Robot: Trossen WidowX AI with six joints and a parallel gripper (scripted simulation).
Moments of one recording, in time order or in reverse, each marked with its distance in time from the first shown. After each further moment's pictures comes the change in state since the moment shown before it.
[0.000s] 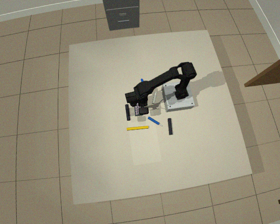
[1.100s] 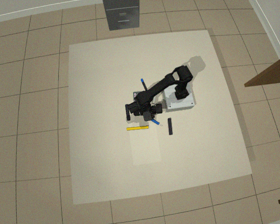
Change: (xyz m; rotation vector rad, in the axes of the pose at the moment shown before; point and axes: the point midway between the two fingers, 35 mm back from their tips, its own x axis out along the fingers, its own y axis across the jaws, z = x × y) arm 0.025 0.070 -0.040 -1.493 0.025 0.338
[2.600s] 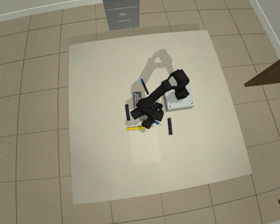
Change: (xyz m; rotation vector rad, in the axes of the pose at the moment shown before) arm 0.036 0.033 0.030 -0.969 -0.188 0.135
